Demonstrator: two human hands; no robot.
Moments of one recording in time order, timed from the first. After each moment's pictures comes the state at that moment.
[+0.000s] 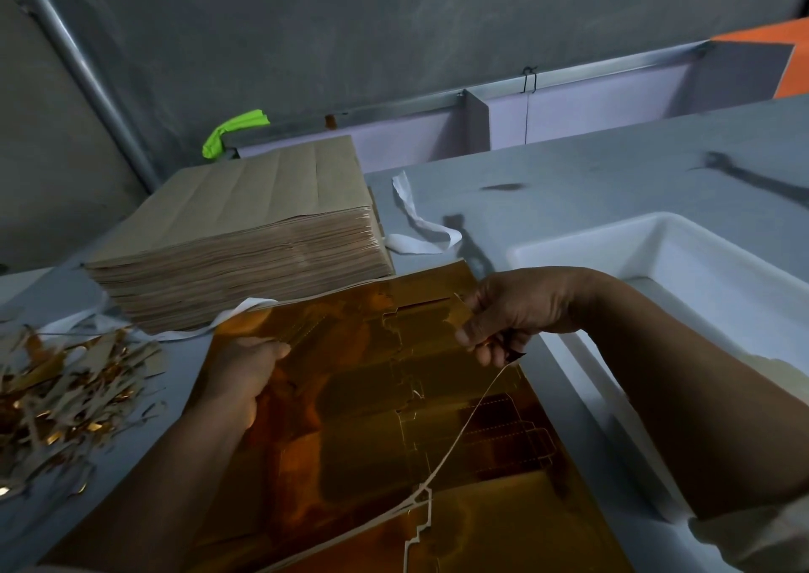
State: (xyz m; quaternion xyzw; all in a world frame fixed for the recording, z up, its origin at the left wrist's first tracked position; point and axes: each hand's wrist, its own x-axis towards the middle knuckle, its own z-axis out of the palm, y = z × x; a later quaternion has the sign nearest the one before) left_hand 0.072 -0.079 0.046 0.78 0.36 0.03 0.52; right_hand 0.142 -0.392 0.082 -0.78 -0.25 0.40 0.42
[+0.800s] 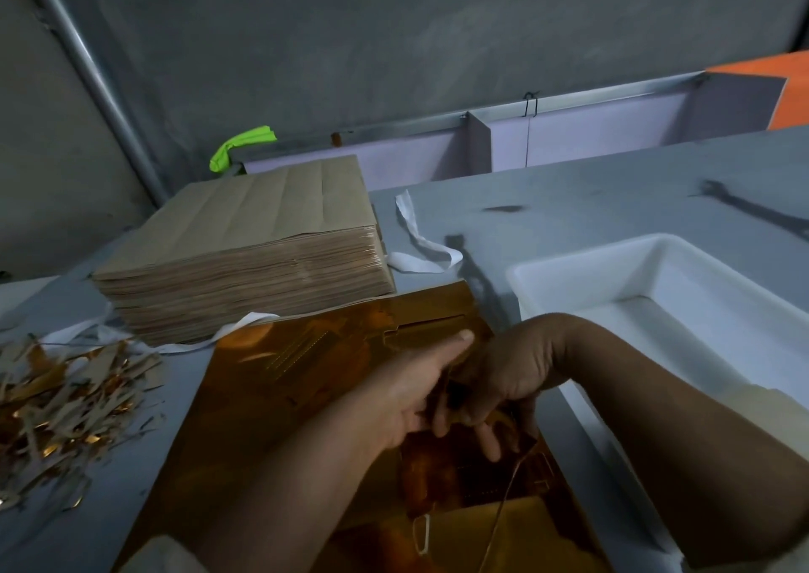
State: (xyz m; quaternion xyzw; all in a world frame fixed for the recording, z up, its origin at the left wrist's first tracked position) left_hand 0.063 -0.224 0.061 0.75 0.14 -0.23 0.60; right_hand 0.115 -0.375 0.090 -0.75 -0.31 0.54 0.23
